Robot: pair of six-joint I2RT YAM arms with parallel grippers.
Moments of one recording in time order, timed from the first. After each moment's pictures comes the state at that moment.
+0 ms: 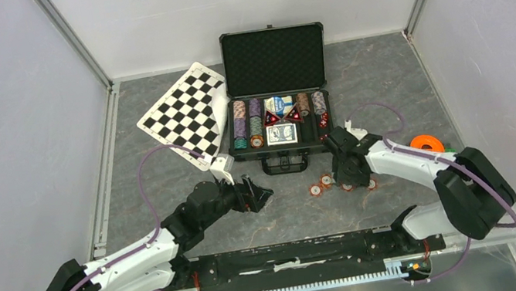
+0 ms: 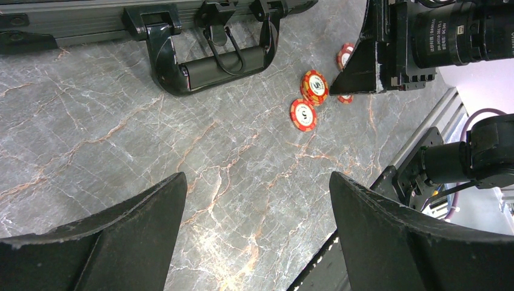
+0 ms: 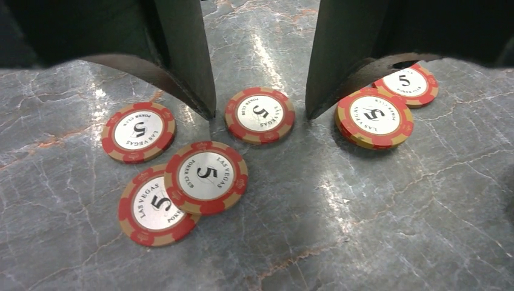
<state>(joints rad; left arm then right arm) -0.88 0.88 0.25 0.29 -0.02 -0.63 0.57 1.34 0.66 -0.66 0.26 0.83</state>
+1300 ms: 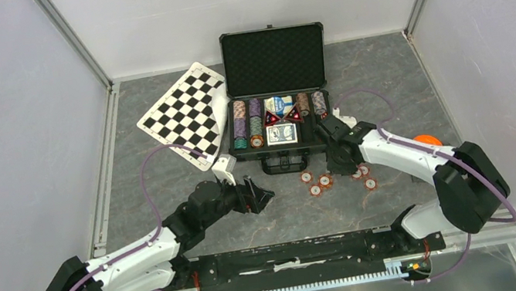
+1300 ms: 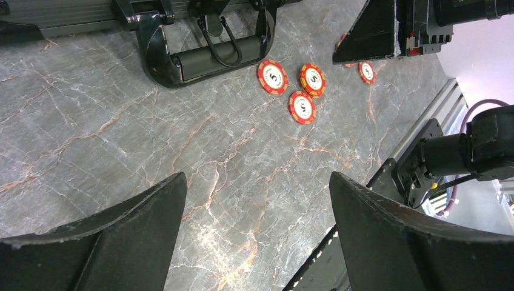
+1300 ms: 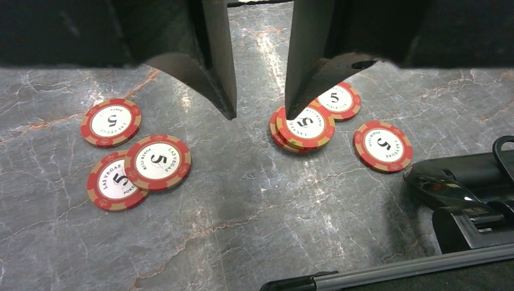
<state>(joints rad) -0.88 0.91 0.25 0.29 0.01 -0.63 0.59 1.40 0.84 -0.72 0.23 0.79</state>
